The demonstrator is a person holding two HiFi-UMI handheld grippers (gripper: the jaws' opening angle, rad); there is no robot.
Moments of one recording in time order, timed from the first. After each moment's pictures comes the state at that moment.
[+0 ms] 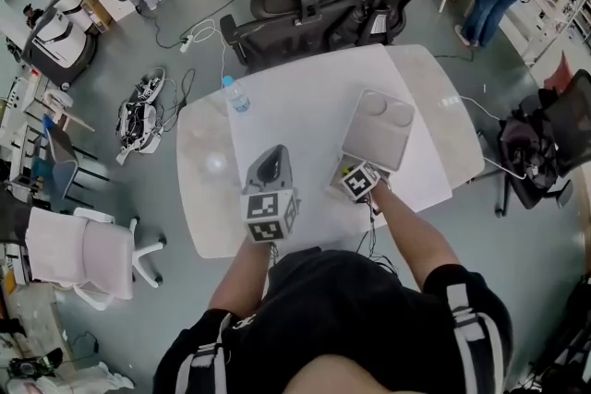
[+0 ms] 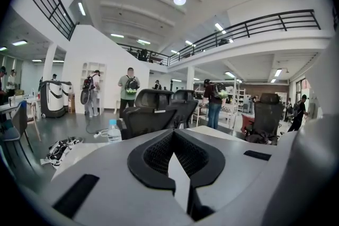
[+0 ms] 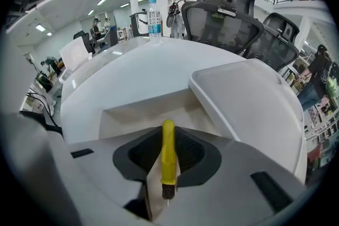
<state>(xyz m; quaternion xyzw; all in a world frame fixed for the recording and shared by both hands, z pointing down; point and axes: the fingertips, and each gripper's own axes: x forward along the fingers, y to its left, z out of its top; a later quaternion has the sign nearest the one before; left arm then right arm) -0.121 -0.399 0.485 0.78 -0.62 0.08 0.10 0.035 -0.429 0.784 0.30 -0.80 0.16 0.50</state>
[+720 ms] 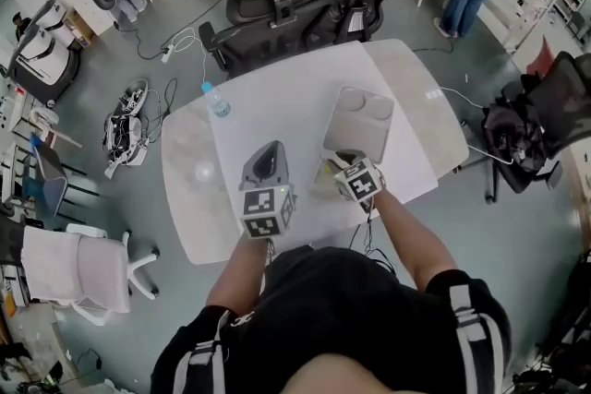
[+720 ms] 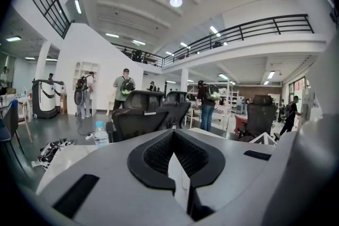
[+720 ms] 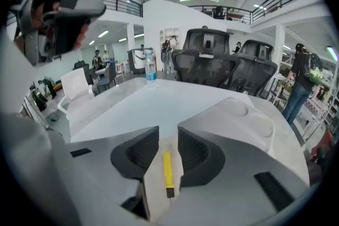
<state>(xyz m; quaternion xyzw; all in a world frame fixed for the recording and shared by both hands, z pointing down) -0.086 -0.406 0.479 0.80 -0.59 0.07 0.09 0.036 -0.434 0.666 0.37 -0.86 0.12 0.33</state>
